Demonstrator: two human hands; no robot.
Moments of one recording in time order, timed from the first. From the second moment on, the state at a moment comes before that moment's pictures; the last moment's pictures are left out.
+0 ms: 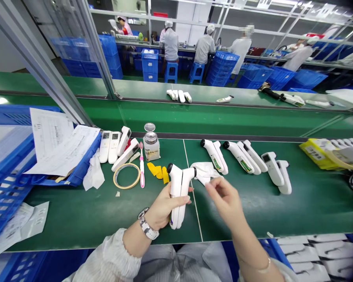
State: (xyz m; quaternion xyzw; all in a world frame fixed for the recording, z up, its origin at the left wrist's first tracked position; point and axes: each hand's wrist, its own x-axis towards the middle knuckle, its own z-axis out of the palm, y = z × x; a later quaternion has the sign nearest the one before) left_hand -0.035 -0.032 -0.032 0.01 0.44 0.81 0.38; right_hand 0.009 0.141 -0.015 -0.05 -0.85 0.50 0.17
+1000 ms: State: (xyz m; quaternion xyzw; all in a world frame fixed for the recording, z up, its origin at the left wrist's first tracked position) left_hand -0.039 -0.030 -0.030 0.02 0.35 0.87 0.34; right_hand 0.038 0.093 -0.051 -0.12 -0.61 0.78 0.03
